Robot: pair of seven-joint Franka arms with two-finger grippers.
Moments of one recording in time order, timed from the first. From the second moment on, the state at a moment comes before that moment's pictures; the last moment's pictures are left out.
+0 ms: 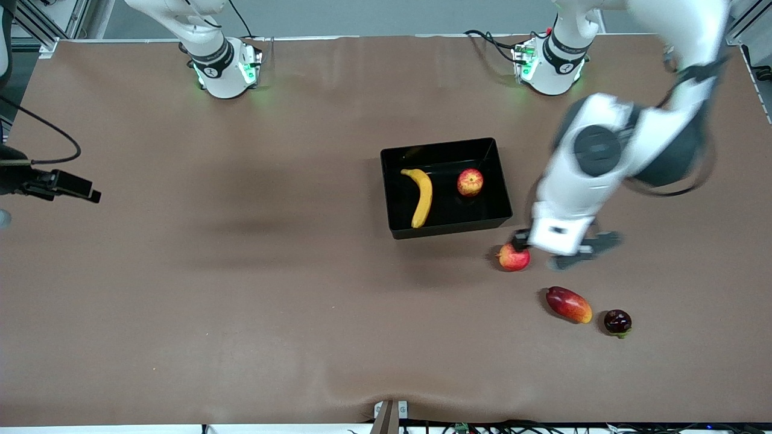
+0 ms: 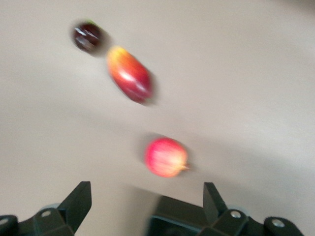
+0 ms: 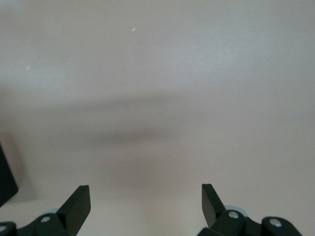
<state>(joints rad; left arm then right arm) -0.01 0.32 -0.37 -1.57 0.28 1.87 -0.78 -0.06 0.14 -0.01 -1.48 0.09 1.52 -0.01</state>
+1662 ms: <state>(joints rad) -0.05 -0.07 0.00 -1.59 0.03 1.49 -0.10 -0.01 -0.08 0.00 -1.56 0.06 1.39 -0.01</state>
